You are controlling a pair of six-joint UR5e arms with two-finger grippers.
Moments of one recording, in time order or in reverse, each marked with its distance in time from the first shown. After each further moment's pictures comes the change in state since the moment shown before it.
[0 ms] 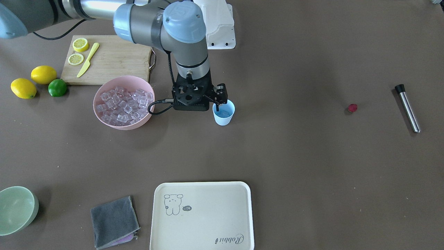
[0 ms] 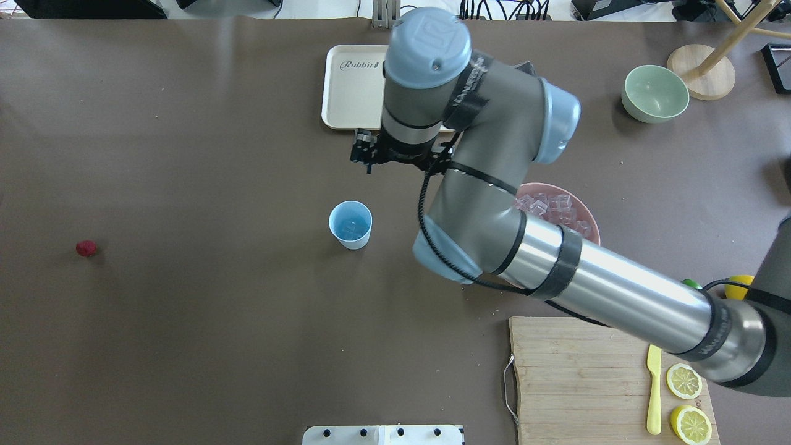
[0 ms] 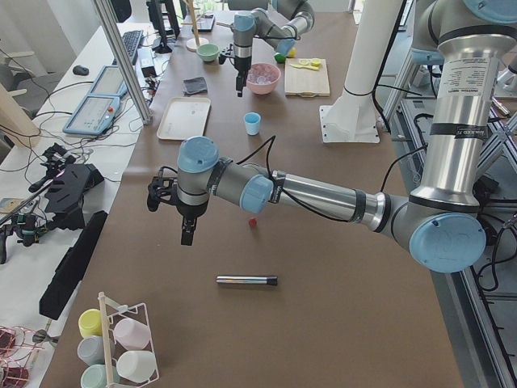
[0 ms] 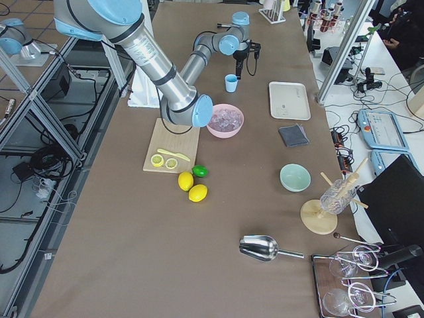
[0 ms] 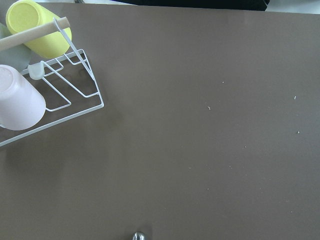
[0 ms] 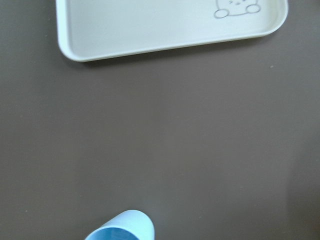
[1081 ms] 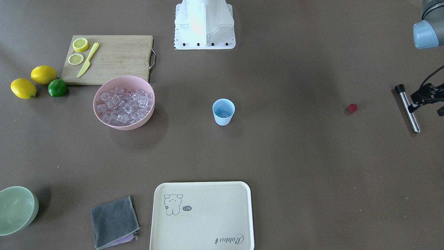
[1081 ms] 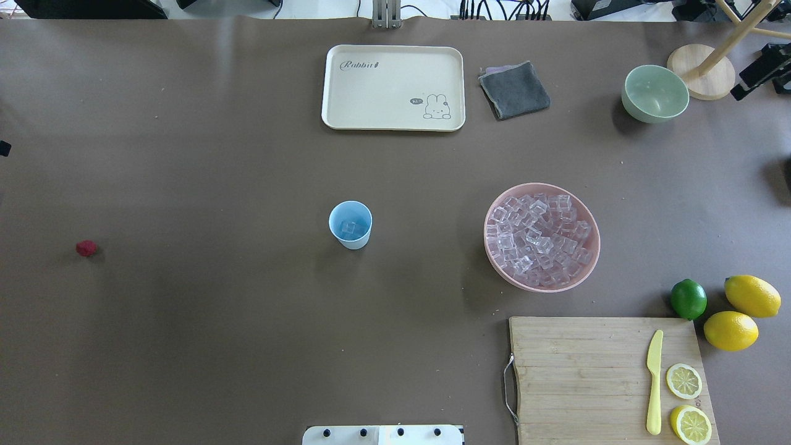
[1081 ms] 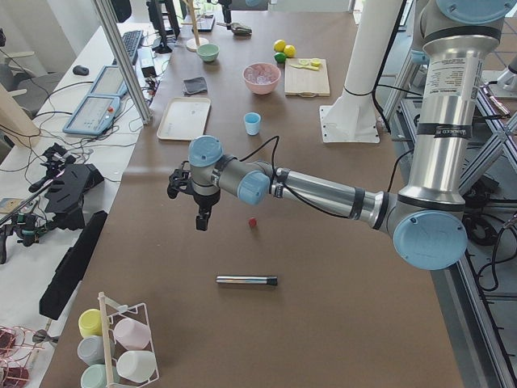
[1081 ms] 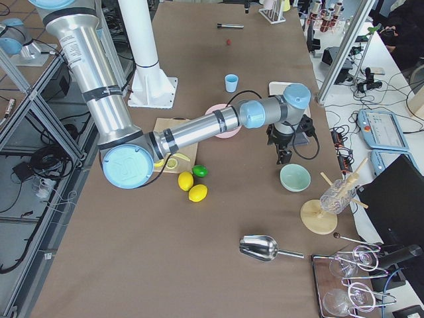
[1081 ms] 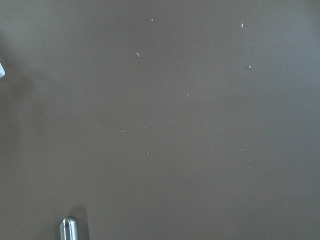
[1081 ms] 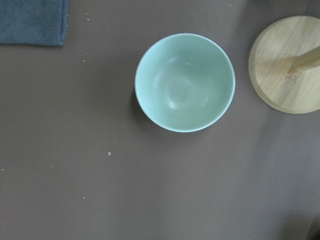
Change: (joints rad) left arm 0.268 0.042 -0.020 -0.098 -0.001 -0.047; right arm 0.719 -0.509 -0.050 -0.025 0.349 -1.315
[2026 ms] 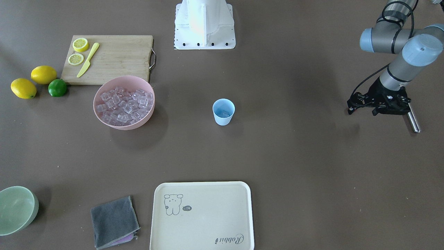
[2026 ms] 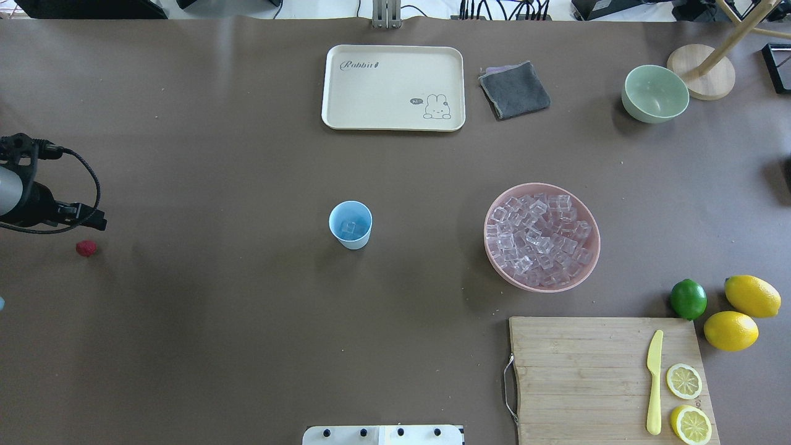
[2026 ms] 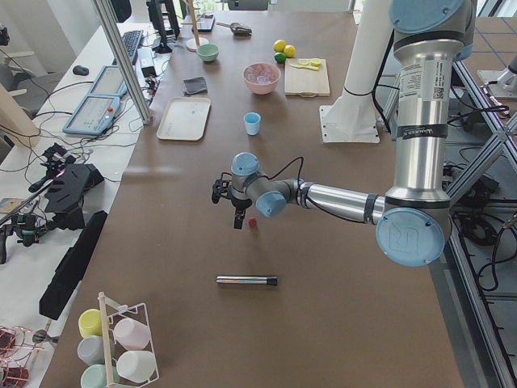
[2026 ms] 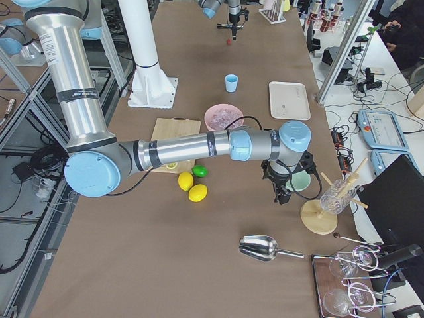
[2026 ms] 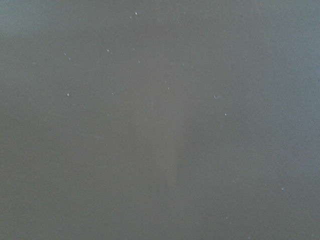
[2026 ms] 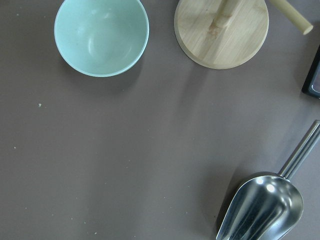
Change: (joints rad) left arm 0.364 0.070 0.068 -0.310 0.226 -0.408; right arm 0.130 -0.093 -0.021 -0.003 -0.002 -0.184
